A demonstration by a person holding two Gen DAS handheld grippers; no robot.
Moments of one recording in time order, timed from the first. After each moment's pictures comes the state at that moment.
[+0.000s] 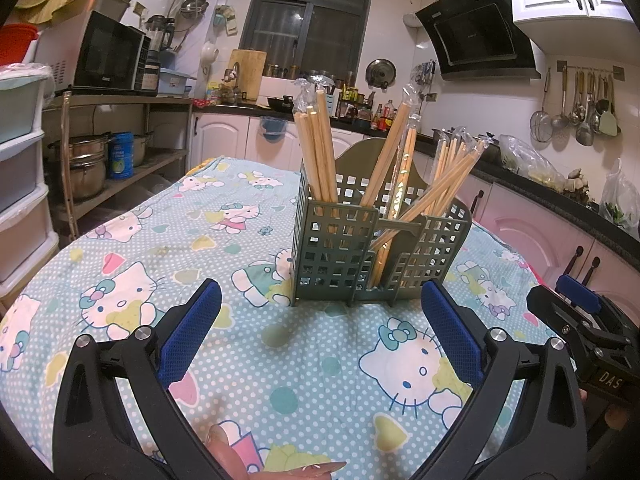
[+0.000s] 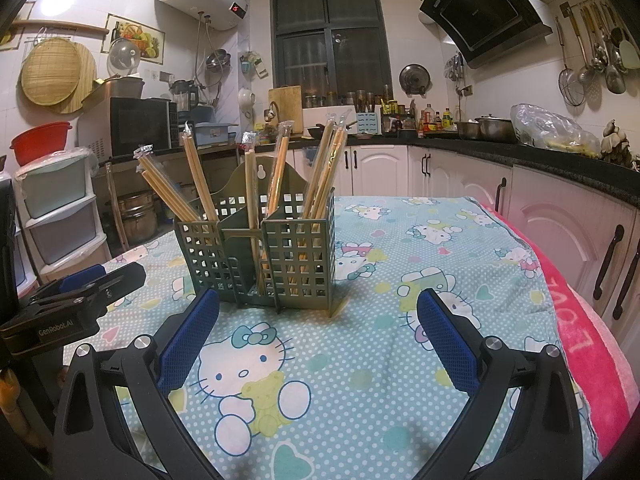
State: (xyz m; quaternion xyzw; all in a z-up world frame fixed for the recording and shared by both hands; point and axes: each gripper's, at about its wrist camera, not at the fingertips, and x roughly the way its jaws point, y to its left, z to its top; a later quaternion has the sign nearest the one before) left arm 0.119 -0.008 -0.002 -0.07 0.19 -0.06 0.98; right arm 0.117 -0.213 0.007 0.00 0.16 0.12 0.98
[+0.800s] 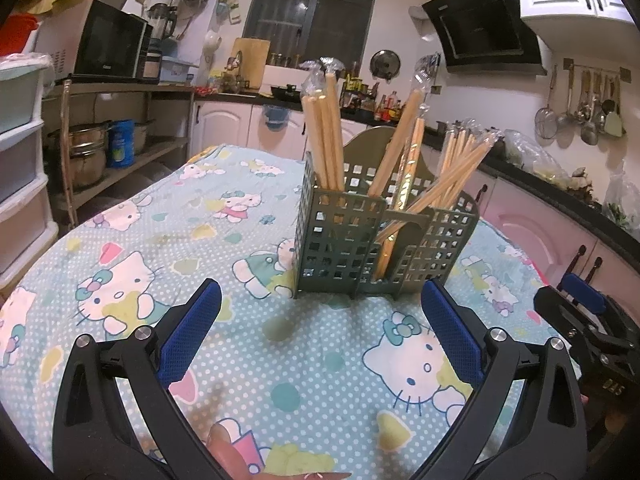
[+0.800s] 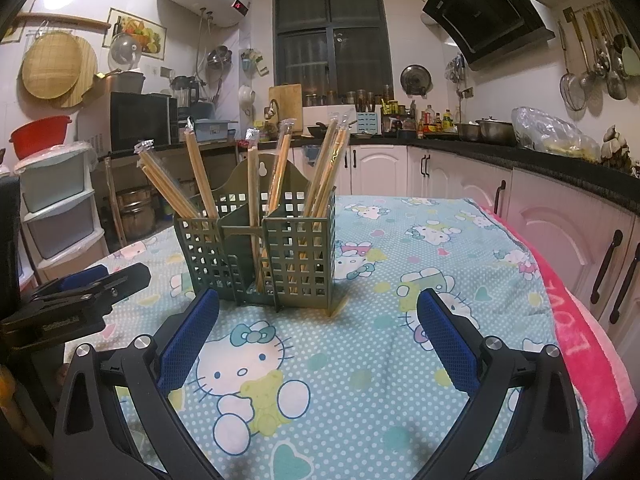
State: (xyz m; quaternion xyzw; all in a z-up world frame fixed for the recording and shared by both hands) left arm 0.127 -0.011 -0.006 -0.08 0.22 -0.05 0.97; right arm 0.118 -0.213 0.005 0.00 0.17 0.12 0.98
